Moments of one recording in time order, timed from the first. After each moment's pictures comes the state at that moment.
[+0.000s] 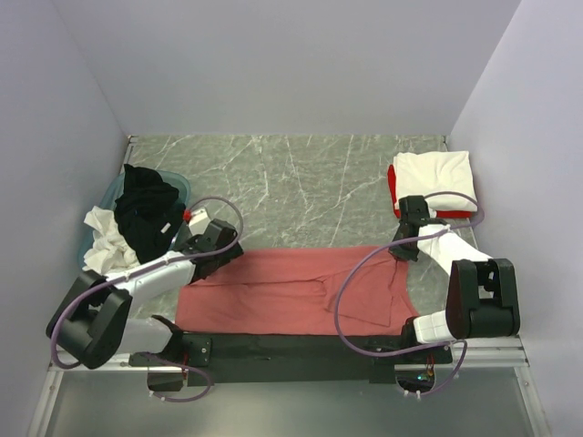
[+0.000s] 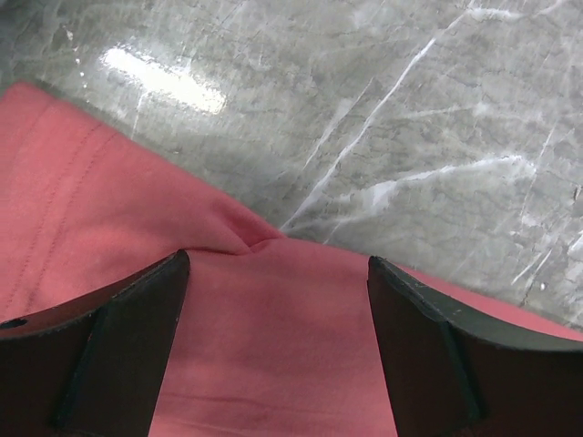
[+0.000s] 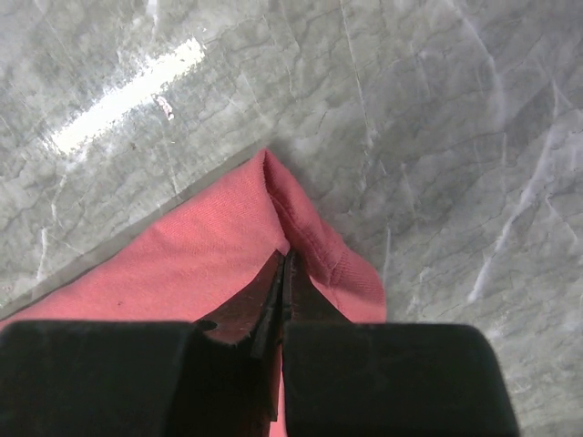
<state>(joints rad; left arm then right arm) -0.55 1.29 0.54 -0.20 -0.44 -0.94 0.02 1.40 0.71 -0.52 0.18 0.52</state>
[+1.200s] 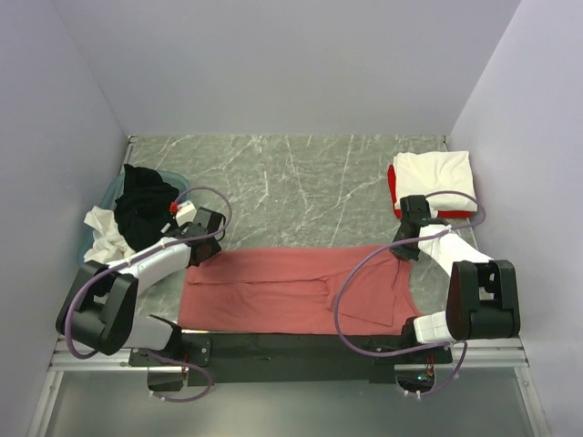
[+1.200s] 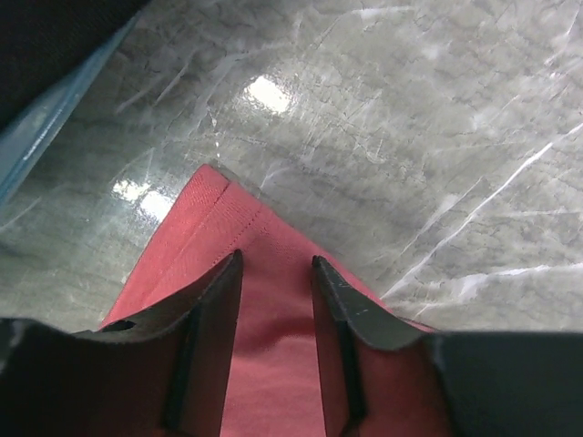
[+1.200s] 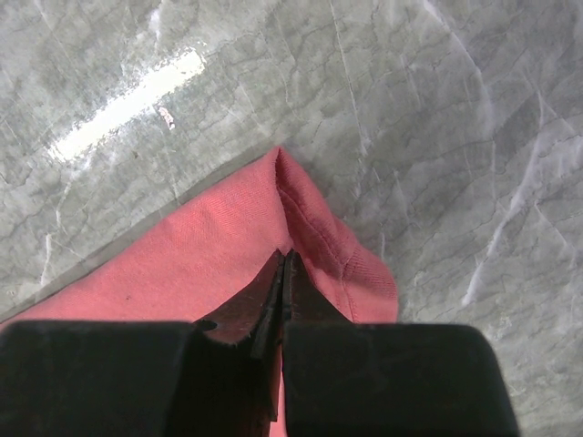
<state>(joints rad) -0.39 1.36 0.63 -0.32 -0.47 -0.85 0.02 1.39 0.71 -0.52 0.19 0.51</state>
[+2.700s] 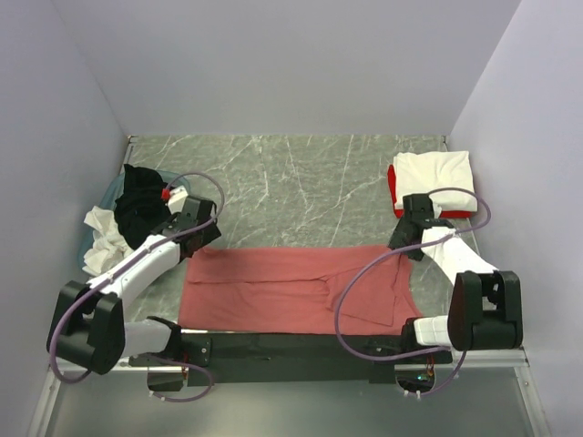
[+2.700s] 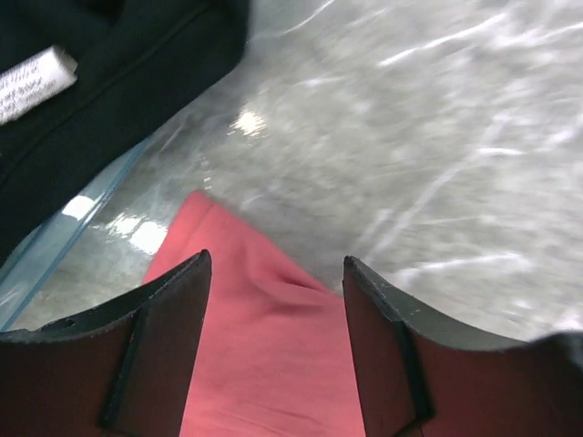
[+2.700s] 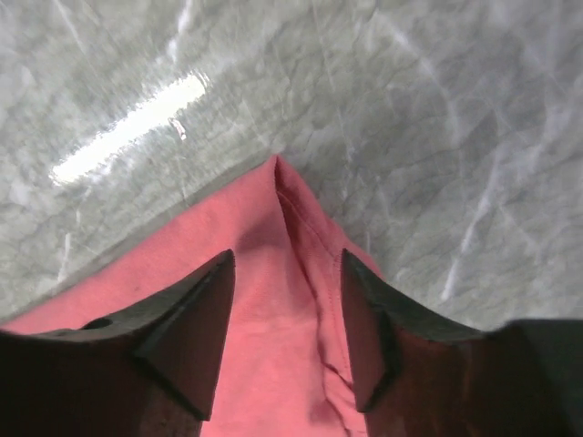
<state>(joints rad) -0.34 1.25 0.72 -0.41 -0.43 -0.78 0.02 1.33 0.72 -0.53 0.22 0.50</state>
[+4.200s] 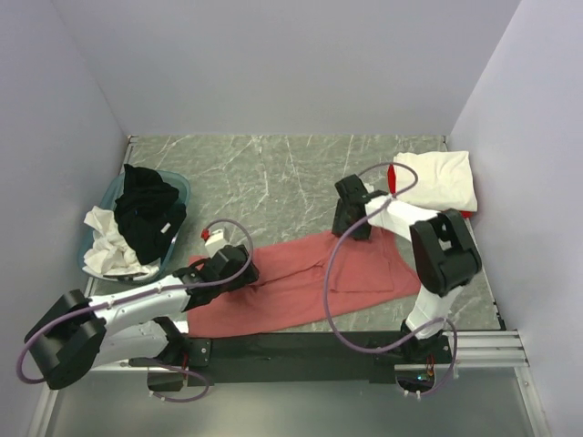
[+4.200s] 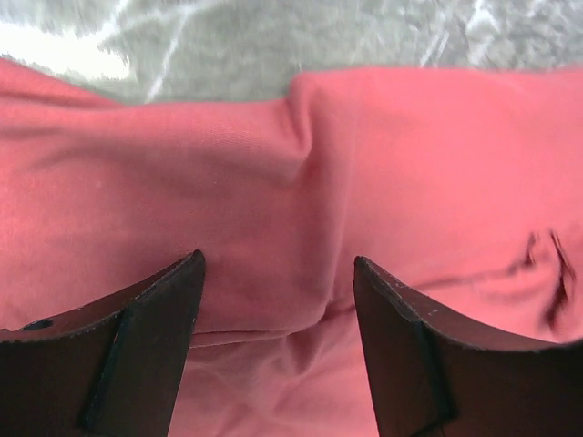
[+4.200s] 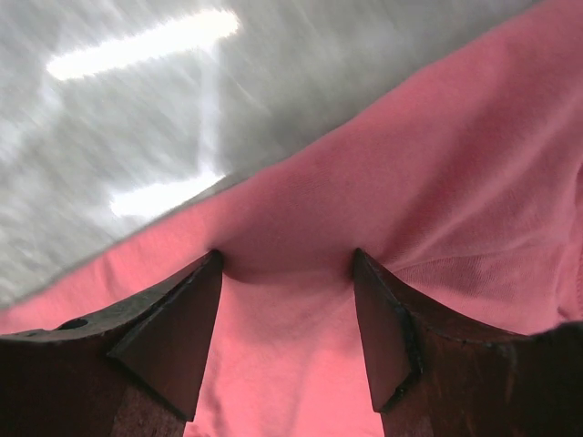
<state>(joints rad) -0.81 1.13 0.41 -0.16 -0.33 -1.04 0.42 1.73 1.03 -0.50 0.19 0.63</state>
